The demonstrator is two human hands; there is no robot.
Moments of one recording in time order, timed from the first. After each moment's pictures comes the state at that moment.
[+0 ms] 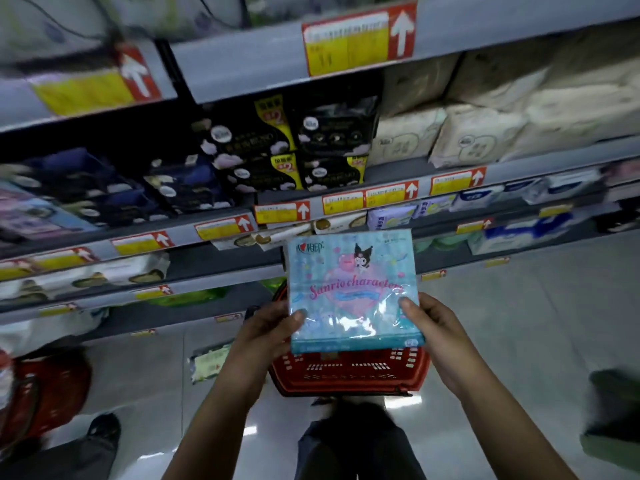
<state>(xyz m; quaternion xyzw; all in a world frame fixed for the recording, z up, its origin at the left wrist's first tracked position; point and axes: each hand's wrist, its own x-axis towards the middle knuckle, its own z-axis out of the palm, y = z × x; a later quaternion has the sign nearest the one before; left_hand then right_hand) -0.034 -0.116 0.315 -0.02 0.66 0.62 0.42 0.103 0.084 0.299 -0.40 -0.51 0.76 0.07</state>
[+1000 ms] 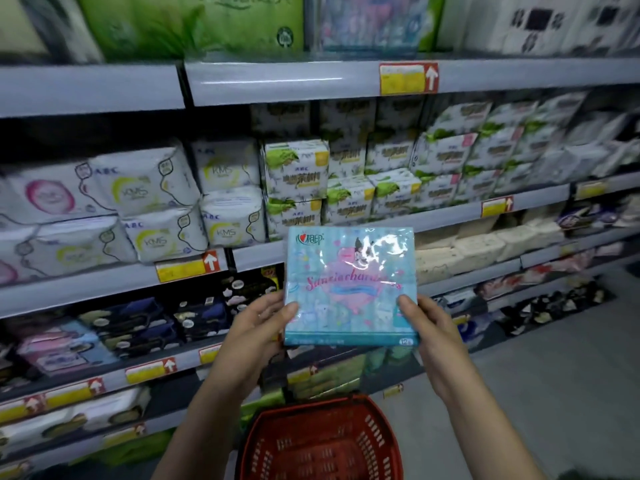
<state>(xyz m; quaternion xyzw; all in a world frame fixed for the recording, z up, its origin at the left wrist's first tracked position) -0.058 -0.089 0.524 0.17 0.59 0.70 0.37 0.111 0.076 0.521 -0.29 -0.58 0.70 0.31</state>
